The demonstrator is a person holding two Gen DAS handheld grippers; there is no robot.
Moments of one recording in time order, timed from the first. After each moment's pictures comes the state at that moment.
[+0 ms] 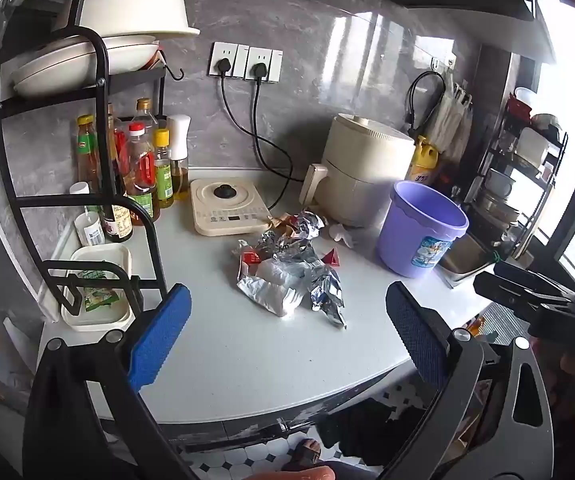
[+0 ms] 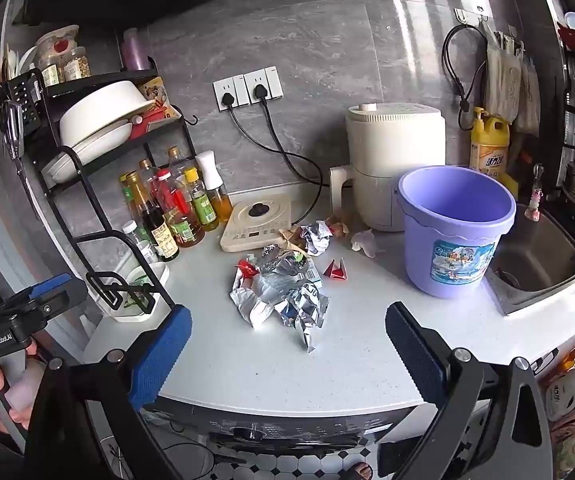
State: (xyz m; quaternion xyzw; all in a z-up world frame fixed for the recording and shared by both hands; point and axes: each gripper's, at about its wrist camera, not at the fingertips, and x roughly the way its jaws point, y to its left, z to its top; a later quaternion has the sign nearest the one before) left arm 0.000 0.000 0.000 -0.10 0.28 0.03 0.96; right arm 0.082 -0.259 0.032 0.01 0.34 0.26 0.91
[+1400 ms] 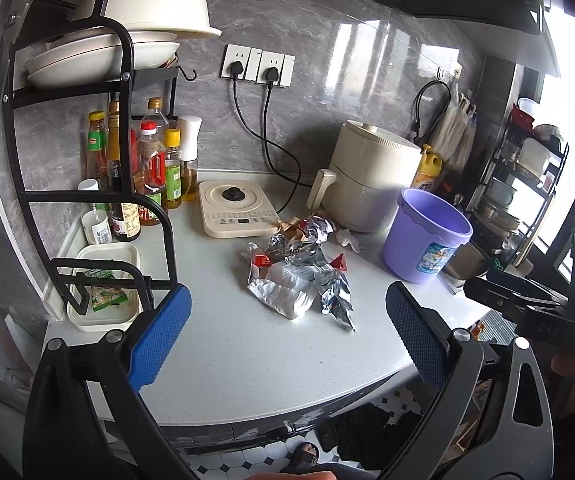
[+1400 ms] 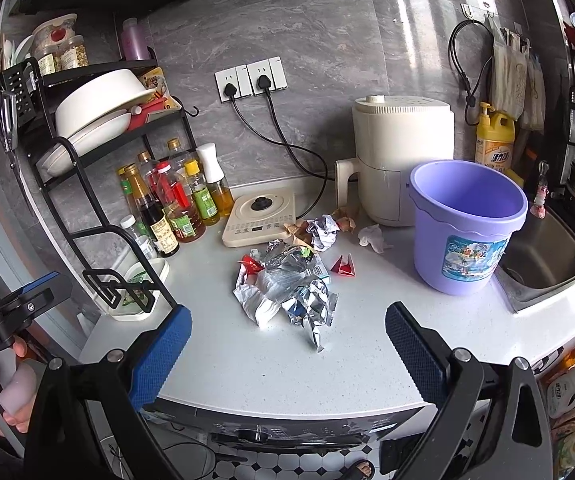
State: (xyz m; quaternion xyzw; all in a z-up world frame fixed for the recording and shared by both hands) left arm -0.008 0.019 -0.001 -0.12 0.27 0.03 0.96; right arm 0.086 -0.237 0.023 0.01 0.35 0.26 0.90
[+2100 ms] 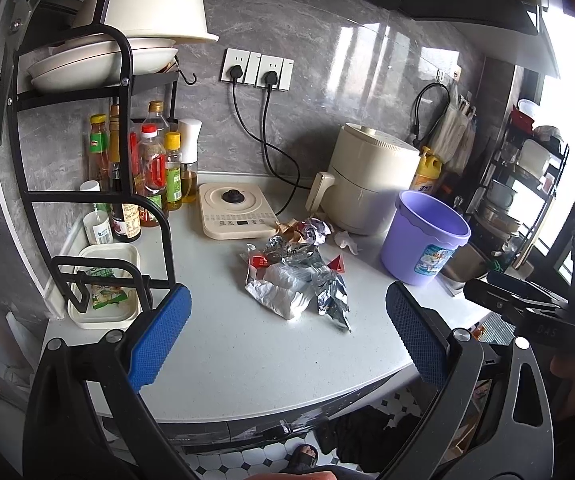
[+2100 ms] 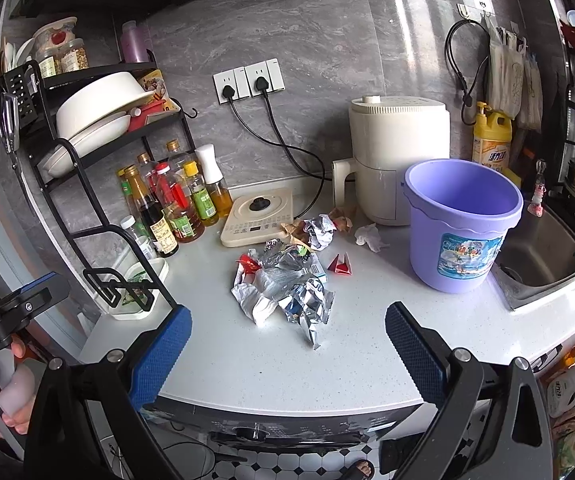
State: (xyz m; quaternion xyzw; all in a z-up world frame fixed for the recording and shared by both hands) left arm -0.014 0.010 0.002 -0.12 0.26 0.04 0.96; right arm 0.081 -0.246 0.027 0.01 0.34 0.26 0.91
